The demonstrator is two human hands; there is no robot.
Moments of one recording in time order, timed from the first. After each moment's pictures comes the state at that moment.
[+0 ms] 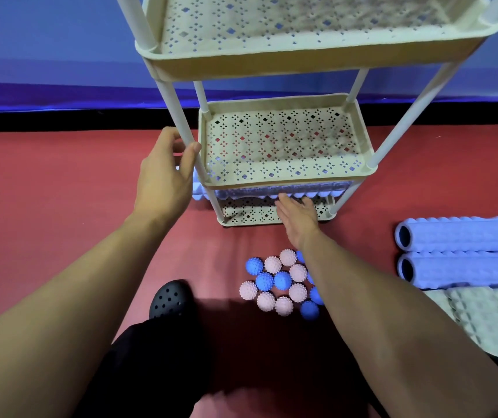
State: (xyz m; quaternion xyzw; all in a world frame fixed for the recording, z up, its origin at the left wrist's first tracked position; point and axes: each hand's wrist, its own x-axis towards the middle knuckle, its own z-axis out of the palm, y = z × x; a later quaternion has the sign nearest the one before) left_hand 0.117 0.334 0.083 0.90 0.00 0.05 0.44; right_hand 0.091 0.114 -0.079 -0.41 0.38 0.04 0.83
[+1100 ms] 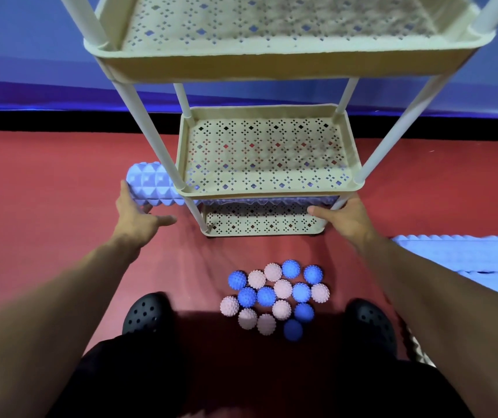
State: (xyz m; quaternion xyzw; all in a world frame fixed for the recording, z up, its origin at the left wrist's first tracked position) left_hand 0.138 0.387 -0.048 0.79 0.19 -0.11 0.57; right_hand 0.095 -0.028 -0.072 -0.78 0.18 0.02 0.59
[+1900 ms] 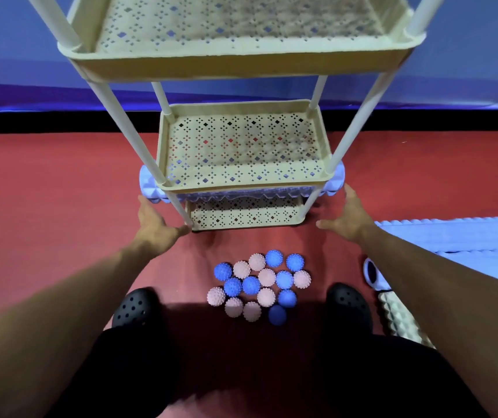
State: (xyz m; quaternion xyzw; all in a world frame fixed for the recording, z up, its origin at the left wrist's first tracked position) left_hand 0.112 0.338 -0.055 0.89 0.16 -0.21 0.38; right_hand 0.060 -0.070 -0.053 -0.88 0.23 0.14 0.38
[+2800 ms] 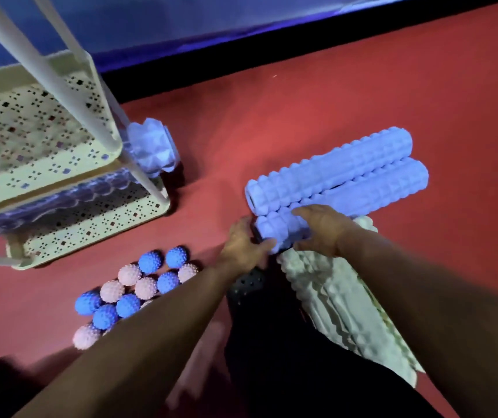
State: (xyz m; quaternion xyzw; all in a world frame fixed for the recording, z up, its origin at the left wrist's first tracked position) left_hand -0.021 -0.071 -0.176 0.80 -0.12 -0.39 0.43; right_hand -0.088 -0.261 -0.085 -0.93 0.14 0.30 0.19
